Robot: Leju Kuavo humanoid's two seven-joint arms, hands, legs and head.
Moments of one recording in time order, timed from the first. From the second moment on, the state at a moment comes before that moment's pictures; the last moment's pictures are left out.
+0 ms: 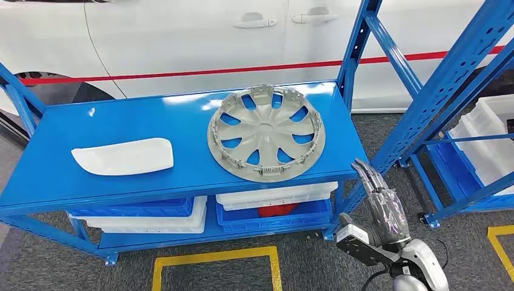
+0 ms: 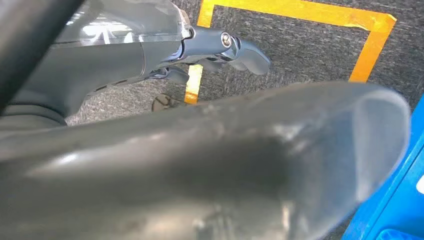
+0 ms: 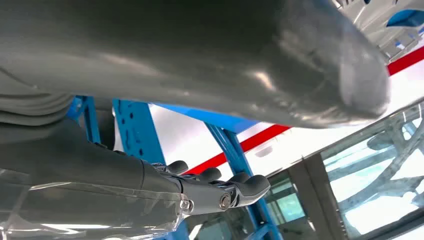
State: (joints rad) left arm -0.04 0.00 1.04 -0.22 -0.59 -0.18 -0.31; right arm 0.09 -0.38 0.20 -1.78 0.69 -0.25 -0.18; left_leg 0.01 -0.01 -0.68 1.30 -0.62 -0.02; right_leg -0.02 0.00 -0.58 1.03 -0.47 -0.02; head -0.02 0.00
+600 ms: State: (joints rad) left arm -0.04 0.00 1.05 -0.22 -0.59 -0.18 -0.32; right arm 0.06 -0.41 0.24 -1.76 0.72 -0.23 -0.17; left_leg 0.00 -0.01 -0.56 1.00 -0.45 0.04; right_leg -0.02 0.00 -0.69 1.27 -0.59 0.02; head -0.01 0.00
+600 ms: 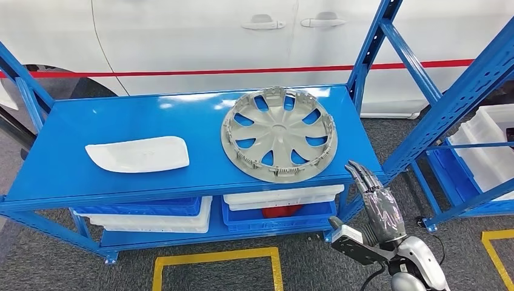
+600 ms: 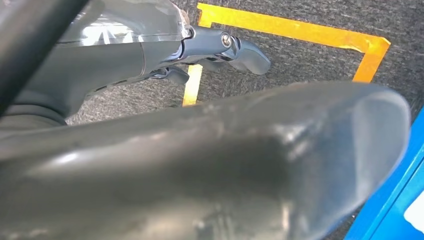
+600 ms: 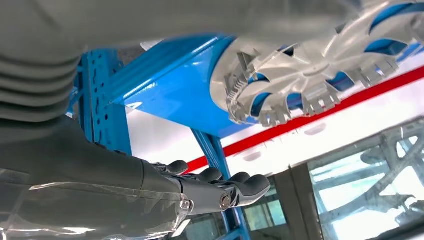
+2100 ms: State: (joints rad) left arm -0.04 -0.08 1.08 -0.21 -0.62 -0.19 -0.31; right arm -0.47 -0.38 0.63 -1.11 1.01 -0.15 -0.03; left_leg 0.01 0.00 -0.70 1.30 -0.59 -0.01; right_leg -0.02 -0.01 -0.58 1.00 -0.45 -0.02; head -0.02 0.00
